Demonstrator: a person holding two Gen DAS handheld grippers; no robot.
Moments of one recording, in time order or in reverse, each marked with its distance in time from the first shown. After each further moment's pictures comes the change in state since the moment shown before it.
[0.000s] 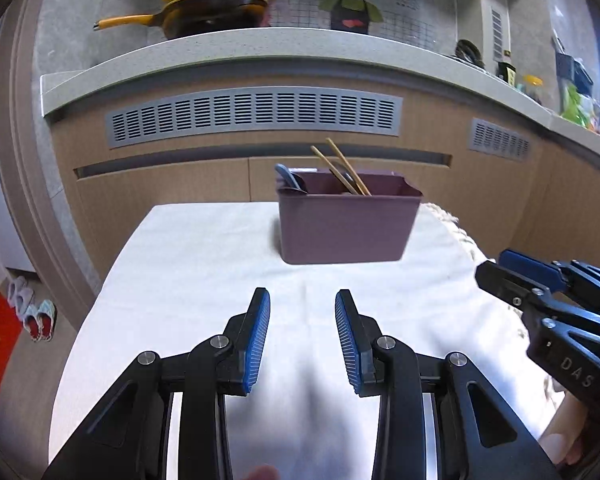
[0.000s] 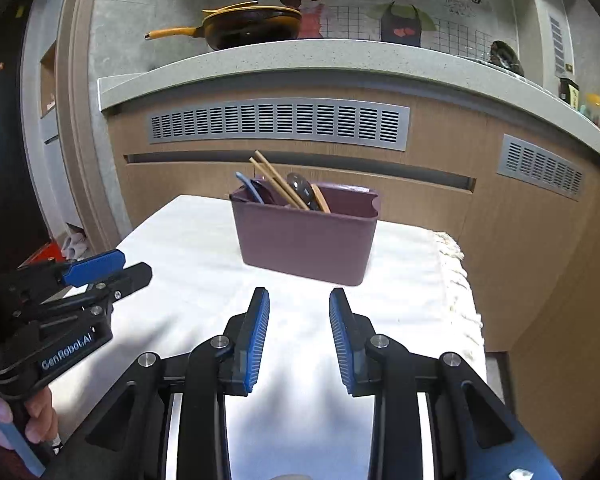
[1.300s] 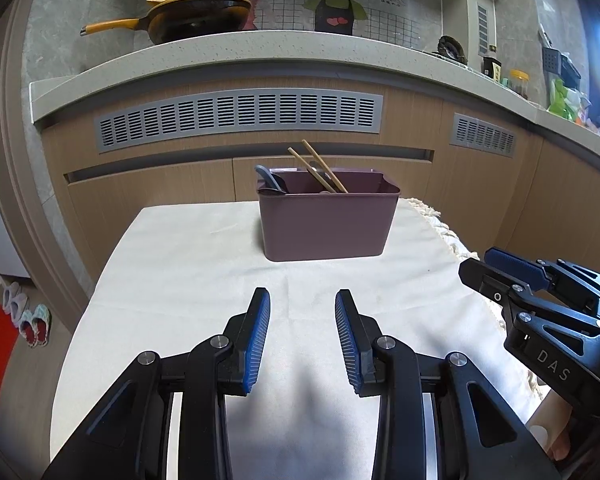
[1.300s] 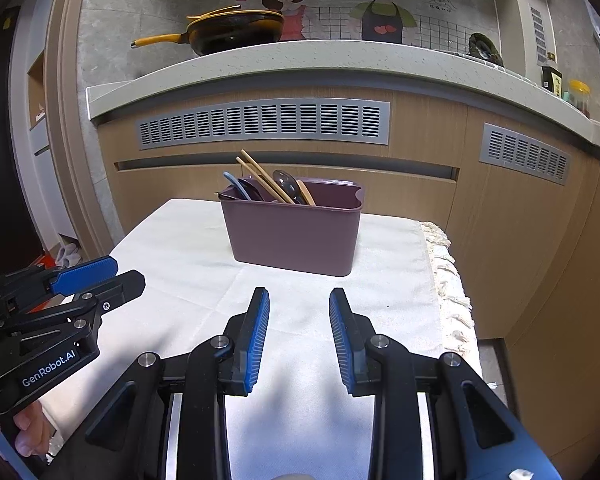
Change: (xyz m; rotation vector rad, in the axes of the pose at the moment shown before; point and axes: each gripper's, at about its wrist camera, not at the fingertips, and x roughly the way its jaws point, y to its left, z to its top) left arm -0.014 -0.009 0.005 0.018 0.009 -0.032; right arm -0.008 -0.010 -0.005 0.036 -0.002 -0.026
